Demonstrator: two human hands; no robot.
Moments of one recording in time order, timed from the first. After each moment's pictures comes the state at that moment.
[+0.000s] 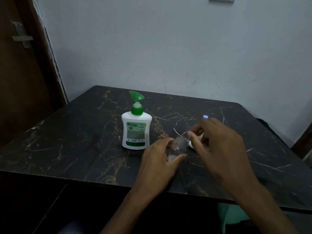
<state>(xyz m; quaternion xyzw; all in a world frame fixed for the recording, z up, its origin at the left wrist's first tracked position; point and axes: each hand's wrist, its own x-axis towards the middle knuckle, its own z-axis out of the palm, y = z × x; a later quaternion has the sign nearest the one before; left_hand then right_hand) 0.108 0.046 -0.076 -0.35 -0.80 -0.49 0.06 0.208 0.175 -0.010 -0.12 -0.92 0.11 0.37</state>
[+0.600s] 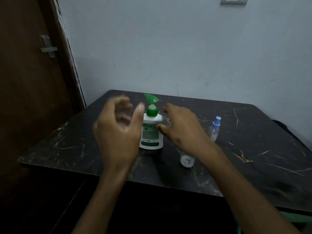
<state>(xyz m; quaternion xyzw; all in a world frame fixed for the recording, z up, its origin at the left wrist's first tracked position) 0.092 -0.036 0.006 -0.19 -0.74 -0.55 0.33 0.117 0.126 0.018 -0.06 -0.96 0.14 0.21</state>
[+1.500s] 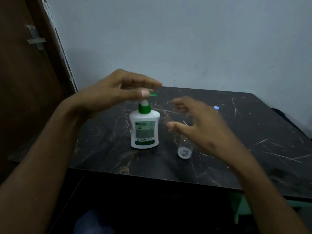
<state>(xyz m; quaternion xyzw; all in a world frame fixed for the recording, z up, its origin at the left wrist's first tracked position) 0.007 -0.050 0.085 -0.55 -0.74 -0.37 -0.09 0.164 0.157 0.011 -0.05 -0.94 0.24 0.23</state>
